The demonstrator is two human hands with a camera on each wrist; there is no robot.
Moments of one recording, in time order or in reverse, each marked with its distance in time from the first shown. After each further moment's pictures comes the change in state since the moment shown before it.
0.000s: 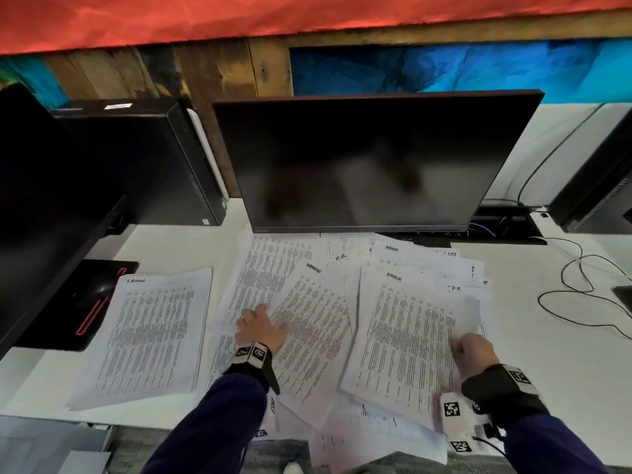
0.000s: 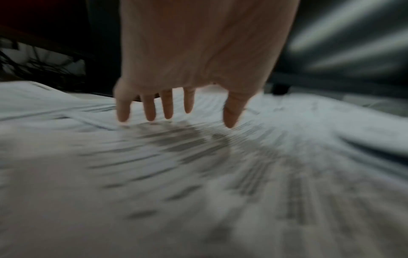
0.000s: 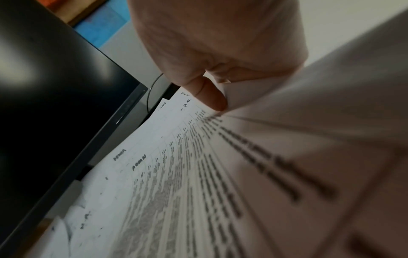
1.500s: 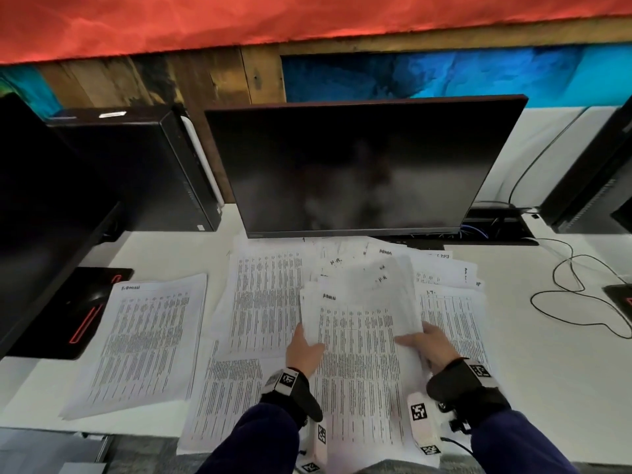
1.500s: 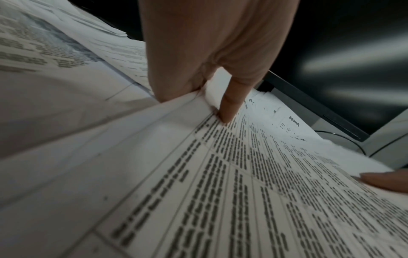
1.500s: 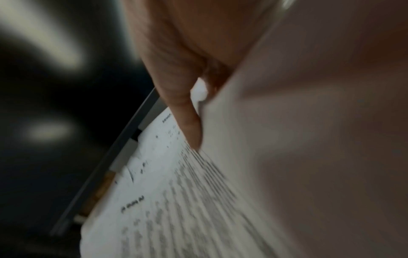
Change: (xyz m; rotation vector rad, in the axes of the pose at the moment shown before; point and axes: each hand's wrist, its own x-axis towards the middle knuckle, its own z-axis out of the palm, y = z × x) left_hand -0.057 0.050 0.041 -0.643 -0.238 0.024; right_hand -0.023 -0.039 0.024 0.376 -0.382 0.043
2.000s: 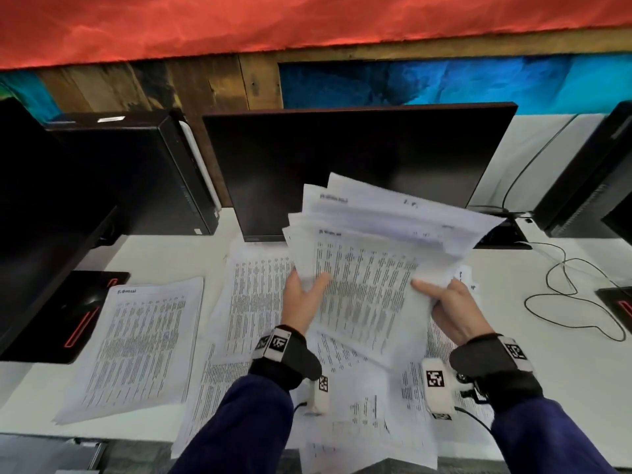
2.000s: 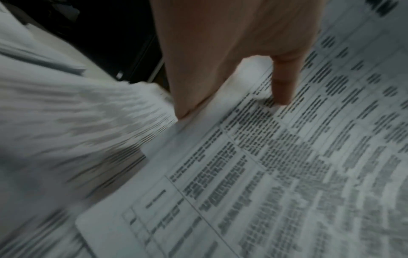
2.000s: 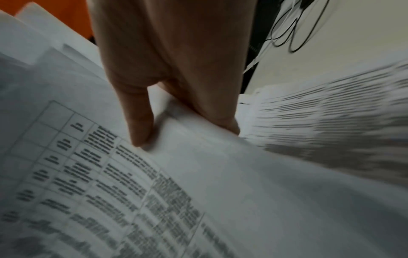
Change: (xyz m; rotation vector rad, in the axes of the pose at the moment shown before) left_hand -0.021 0.098 -0.029 -0.367 0.069 0.325; right_hand -0.028 -0.080 -0.016 0.440 -0.151 -0.404
